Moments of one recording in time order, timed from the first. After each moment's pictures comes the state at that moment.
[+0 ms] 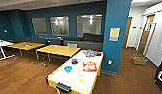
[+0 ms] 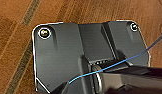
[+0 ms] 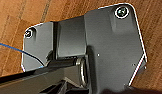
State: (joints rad) left arm 1.57 3.00 -2.71 0.18 -0.14 -0.20; right arm -1.53 3.10 -2.79 -0.18 0.01 0.15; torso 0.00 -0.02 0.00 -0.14
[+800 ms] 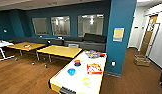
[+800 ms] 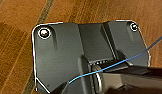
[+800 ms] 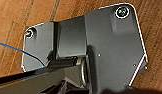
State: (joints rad) left arm 1.57 3.00 -2.71 0.18 -0.14 -0.20; right arm -1.53 3.10 -2.79 -0.18 0.01 0.15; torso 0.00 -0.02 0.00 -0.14
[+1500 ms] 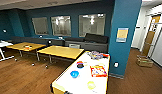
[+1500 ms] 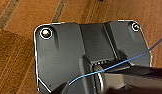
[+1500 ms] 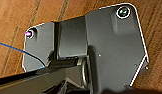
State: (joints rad) left arm 1.57 3.00 -2.71 0.18 -0.14 -0.20; right arm -1.53 3.10 -2.79 -0.18 0.01 0.15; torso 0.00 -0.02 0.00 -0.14
